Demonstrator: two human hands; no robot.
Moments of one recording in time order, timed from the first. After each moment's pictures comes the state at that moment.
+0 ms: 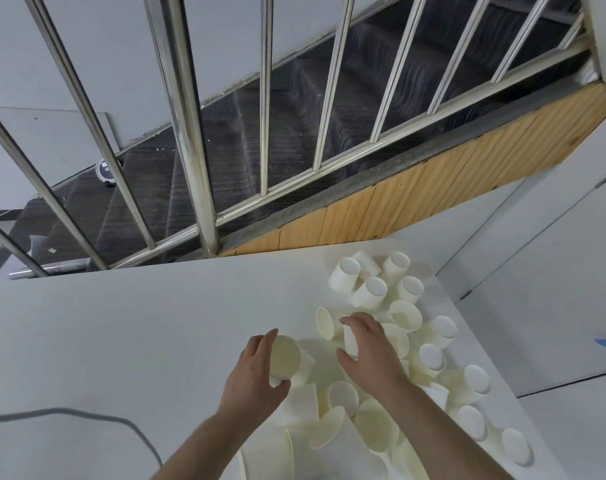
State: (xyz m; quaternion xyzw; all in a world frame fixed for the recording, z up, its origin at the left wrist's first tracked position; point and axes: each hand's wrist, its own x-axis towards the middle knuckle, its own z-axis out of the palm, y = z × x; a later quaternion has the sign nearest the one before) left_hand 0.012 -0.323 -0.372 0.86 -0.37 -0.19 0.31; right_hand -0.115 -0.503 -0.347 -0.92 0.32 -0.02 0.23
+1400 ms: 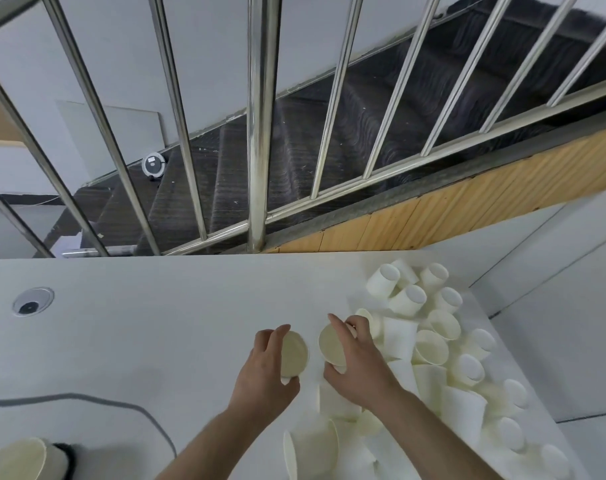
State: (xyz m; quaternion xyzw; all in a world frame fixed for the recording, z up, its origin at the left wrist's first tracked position) left_hand 0.035 -0.259 -0.361 0.85 -0.34 -0.17 0.35; right_hand -0.069 -0.416 -0.335 -0.94 0.25 0.00 0.25
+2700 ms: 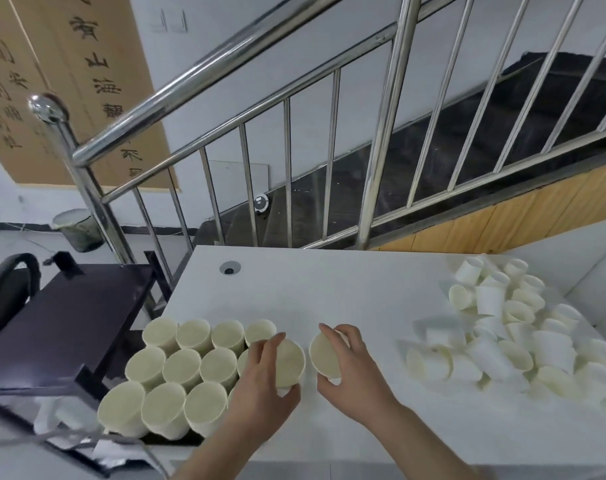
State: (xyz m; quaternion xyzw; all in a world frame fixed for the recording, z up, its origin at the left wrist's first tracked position) left_hand -0.030 0.089 -0.299 0.87 -0.29 -0.05 0.39; right_hand -0.105 -0.077 -0.287 -0.94 0.12 -0.08 0.31
